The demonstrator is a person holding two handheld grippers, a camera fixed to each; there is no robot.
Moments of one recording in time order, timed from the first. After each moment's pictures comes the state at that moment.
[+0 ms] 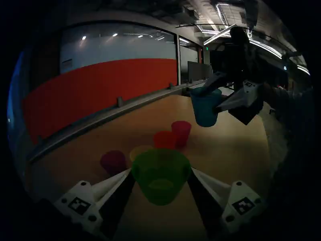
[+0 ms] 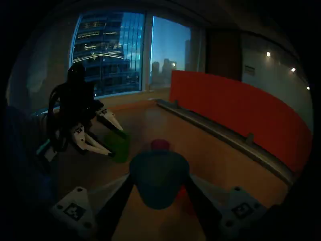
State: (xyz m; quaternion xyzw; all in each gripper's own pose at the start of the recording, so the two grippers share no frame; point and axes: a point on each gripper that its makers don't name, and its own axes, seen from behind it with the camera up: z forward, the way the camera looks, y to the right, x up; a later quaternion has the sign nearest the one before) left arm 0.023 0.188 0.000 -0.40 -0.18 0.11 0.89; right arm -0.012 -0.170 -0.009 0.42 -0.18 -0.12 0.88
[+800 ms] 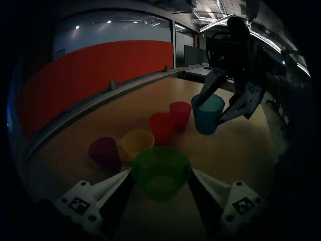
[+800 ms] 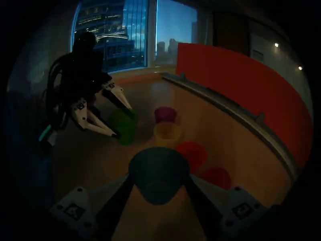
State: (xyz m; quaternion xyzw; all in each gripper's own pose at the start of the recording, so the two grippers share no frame) left arm -0.025 0.200 0.012 -0.42 -0.24 0.14 0.86; right arm -0.094 -0.166 -0.009 0.43 -0.26 -0.16 0.85
